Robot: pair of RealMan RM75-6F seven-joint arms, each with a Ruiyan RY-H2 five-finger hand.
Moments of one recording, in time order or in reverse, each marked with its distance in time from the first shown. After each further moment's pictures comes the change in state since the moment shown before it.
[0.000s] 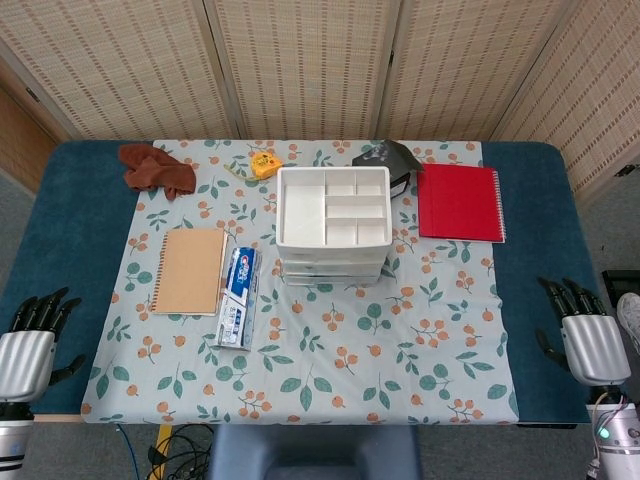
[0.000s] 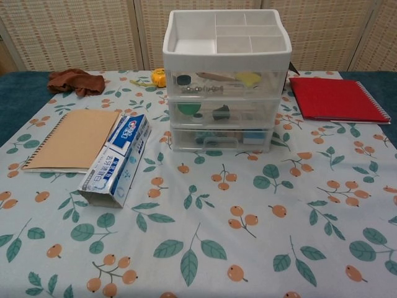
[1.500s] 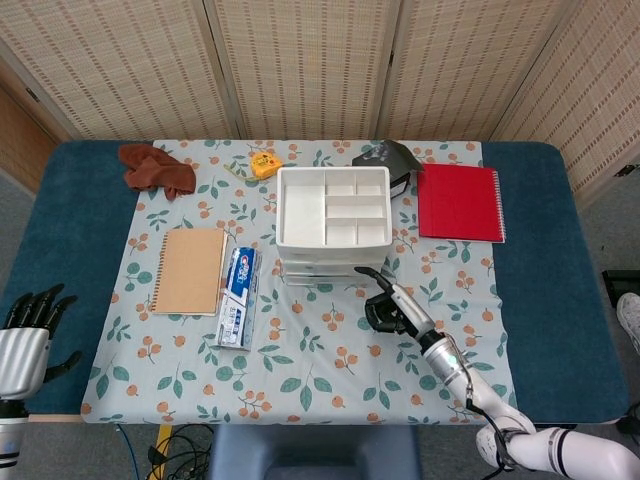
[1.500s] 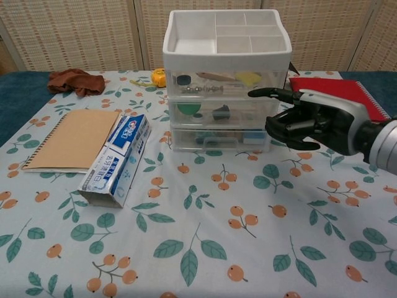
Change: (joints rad) left arm -0.007 0.008 -0.005 0.029 0.004 0.002 -0.045; right arm 0.454 -0.369 0.127 0.038 0.114 -0.586 0.865
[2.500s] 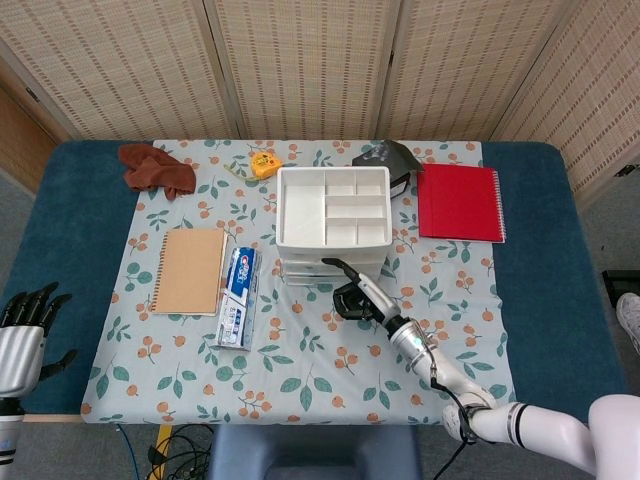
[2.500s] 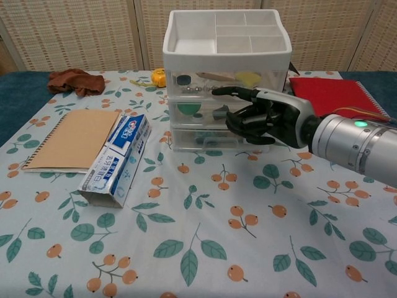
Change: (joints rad) left arm -0.002 0.006 -0.006 0.010 -0.023 -0.009 -0.006; right arm 0.132 -0.123 0.048 0.134 0.037 -0.075 0.060
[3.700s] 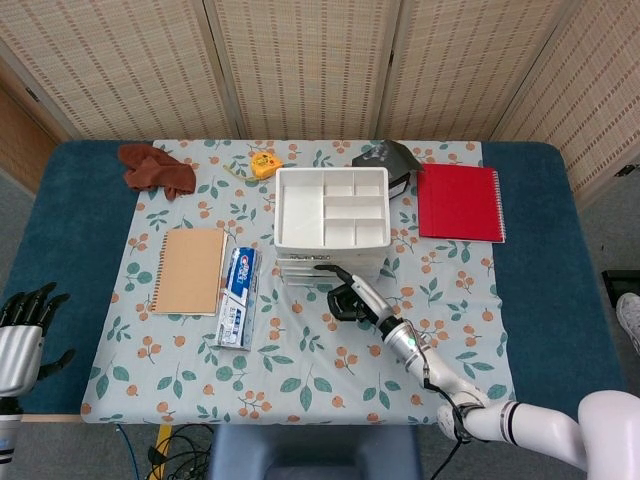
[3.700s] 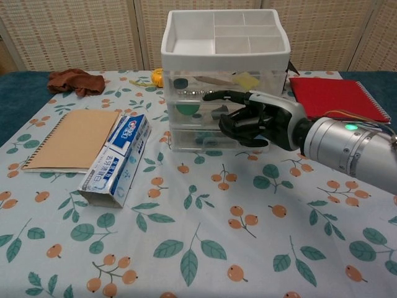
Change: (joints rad) left arm -0.003 0.000 0.001 0.011 -0.007 -0.007 -0.002; right arm 0.020 -0.021 -0.019 0.017 -0.004 0.017 0.008
